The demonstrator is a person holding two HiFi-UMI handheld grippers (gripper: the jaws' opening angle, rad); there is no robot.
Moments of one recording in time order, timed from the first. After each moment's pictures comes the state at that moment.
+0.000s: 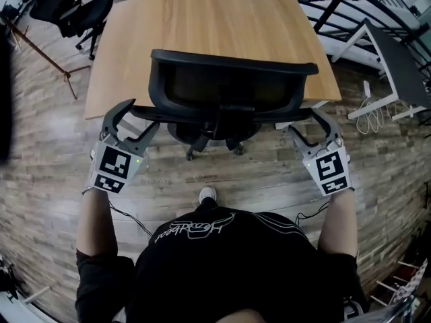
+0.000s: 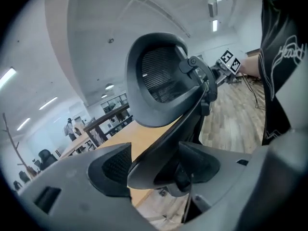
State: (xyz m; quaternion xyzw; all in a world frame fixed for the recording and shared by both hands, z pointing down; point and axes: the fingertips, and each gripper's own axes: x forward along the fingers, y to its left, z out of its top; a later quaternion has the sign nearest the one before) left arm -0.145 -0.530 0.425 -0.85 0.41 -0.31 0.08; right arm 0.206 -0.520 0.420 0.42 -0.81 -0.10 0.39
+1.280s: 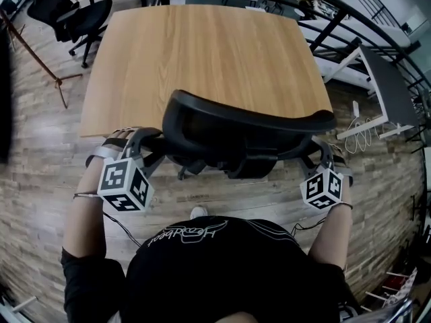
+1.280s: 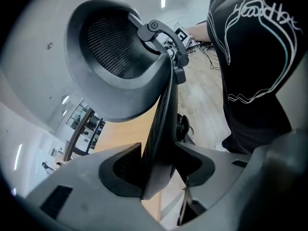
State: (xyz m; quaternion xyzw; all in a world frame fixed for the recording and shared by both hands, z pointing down) left arm -0.139 -0.537 0.472 -0.83 0.19 -0.49 0.19; right arm 0.228 -0.554 0.465 0.35 -0.70 -0.21 0.59
